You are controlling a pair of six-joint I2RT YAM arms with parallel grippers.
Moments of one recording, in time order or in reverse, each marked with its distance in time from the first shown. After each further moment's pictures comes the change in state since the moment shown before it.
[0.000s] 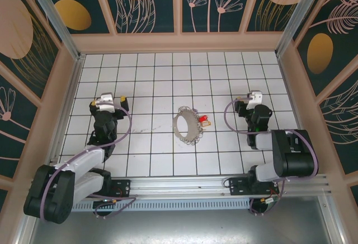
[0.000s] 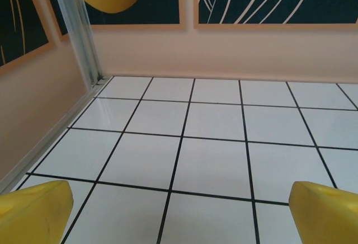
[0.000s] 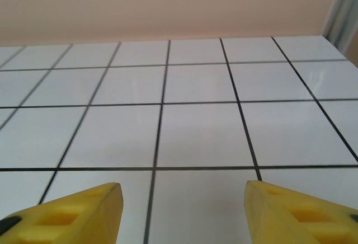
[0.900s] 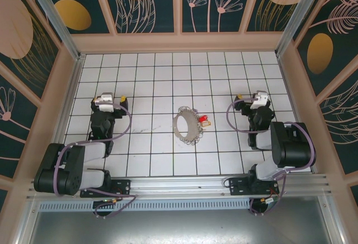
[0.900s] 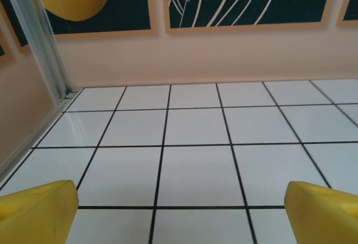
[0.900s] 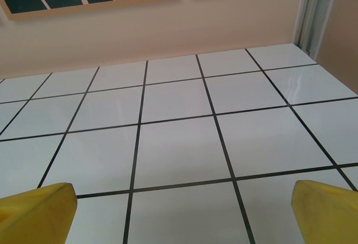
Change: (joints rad) left arm 0.135 0.226 -0.029 0.319 0.278 0.057; right arm -0.048 0.106 0.000 0.157 0.034 0.068
